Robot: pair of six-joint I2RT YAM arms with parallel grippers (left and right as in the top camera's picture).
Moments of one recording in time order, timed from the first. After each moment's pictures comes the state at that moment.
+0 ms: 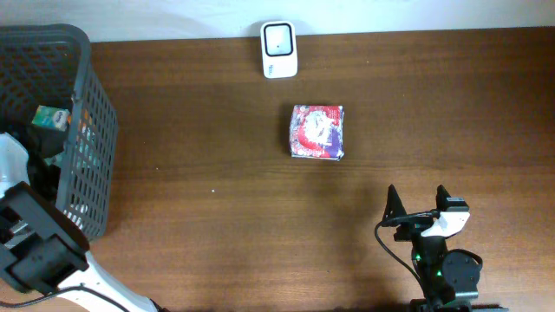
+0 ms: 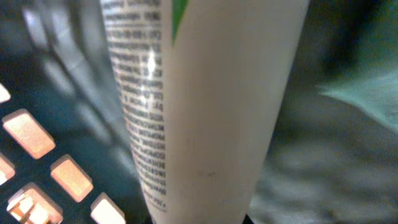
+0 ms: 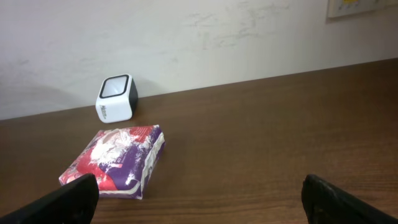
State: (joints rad) left arm 0.64 2.09 1.66 -1.26 -0.22 -0.41; right arm 0.00 0.01 0.01 -0.07 -0.02 0.18
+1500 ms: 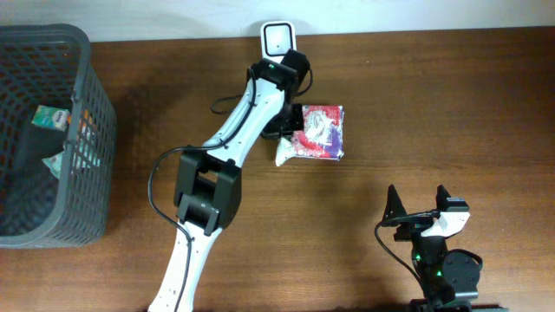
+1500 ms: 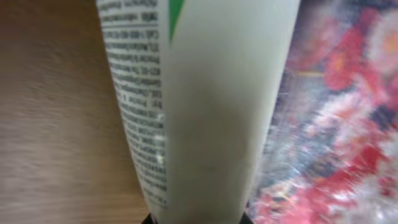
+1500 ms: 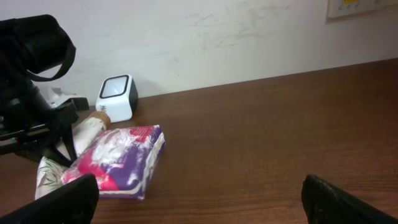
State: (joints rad) left arm -0.51 2.51 2.33 -1.31 0.08 -0.54; right arm 0.00 0.01 0.01 -0.07 -0.02 0.18
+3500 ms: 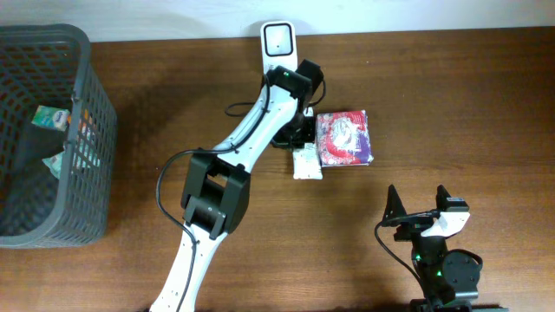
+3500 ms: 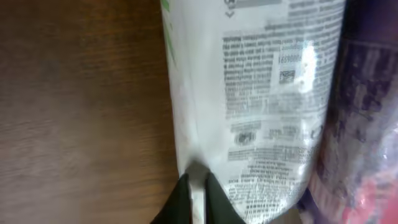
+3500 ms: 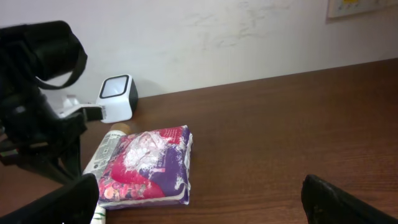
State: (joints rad) left arm -0.56 2.51 2.32 -1.36 0.13 -0.44; right arm 0.00 0.01 0.01 -0.07 -0.02 0.18
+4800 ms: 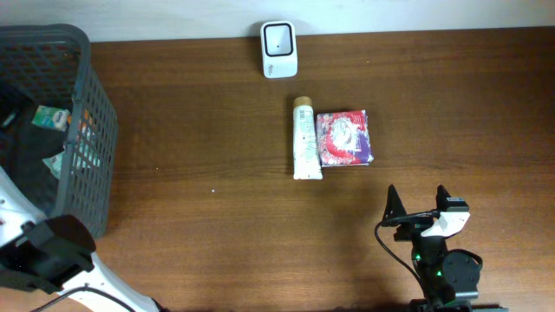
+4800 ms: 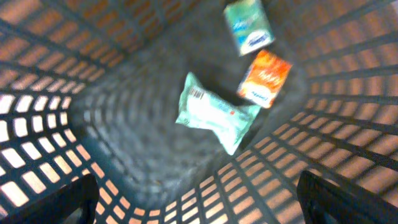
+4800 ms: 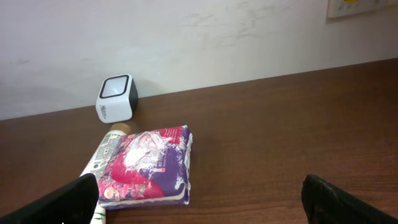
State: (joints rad) left arm 0.58 2.06 2.44 -1.58 -0.08 -0.37; right arm 0.00 0.01 0.01 -0.07 -0.02 0.18
